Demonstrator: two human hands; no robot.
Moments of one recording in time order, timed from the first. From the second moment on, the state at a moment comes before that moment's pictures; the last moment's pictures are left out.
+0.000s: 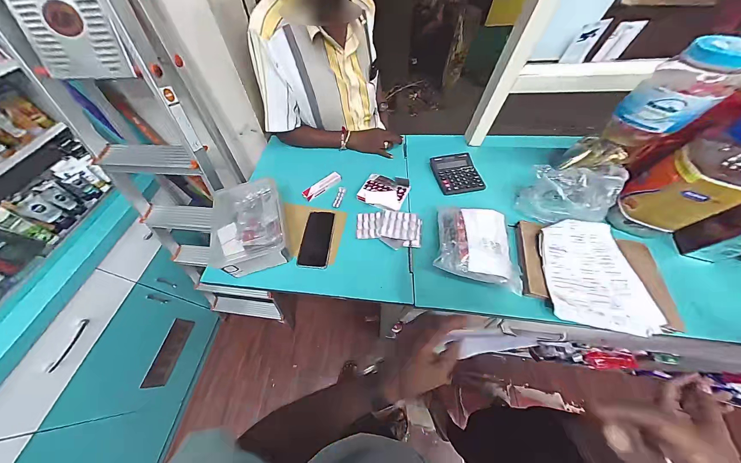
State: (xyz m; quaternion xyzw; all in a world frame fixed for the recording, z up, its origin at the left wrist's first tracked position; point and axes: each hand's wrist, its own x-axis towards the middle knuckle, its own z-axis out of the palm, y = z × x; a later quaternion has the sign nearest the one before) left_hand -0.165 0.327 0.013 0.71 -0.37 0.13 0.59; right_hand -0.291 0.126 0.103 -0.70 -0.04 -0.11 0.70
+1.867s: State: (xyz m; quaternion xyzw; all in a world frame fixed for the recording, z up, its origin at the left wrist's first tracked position) left_hand -0.176 0.338 -0.034 0.64 -0.66 -0.09 0.38; right_hand -0.522 0.208 -0.033 -0.75 0.38 -0.09 0.53
